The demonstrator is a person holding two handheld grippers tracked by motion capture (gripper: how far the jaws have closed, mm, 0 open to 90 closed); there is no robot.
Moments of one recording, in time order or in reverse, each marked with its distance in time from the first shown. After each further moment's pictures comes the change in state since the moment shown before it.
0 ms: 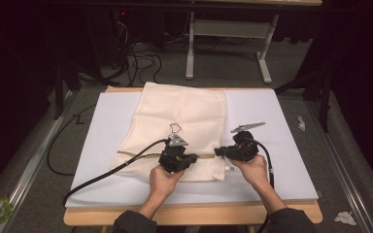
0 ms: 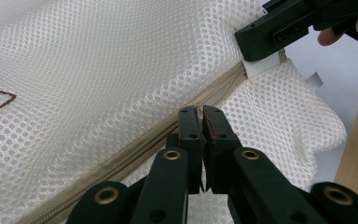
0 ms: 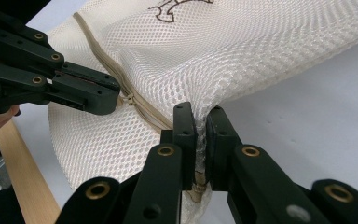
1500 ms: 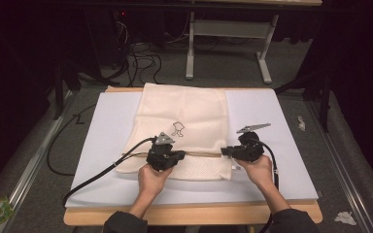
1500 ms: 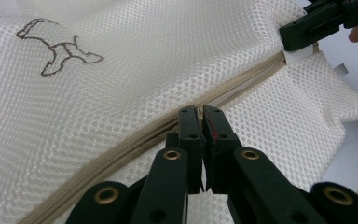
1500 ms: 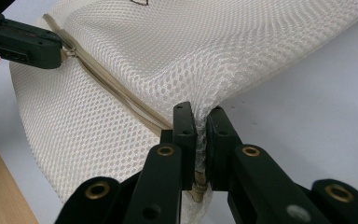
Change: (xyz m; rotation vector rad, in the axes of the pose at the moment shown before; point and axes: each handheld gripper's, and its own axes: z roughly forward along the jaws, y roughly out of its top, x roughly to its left) left arm 0.023 -0.009 -0.025 -0.031 0.070 -0.034; right arm -0.016 -0.009 -0.006 0.002 -0.071 0.008
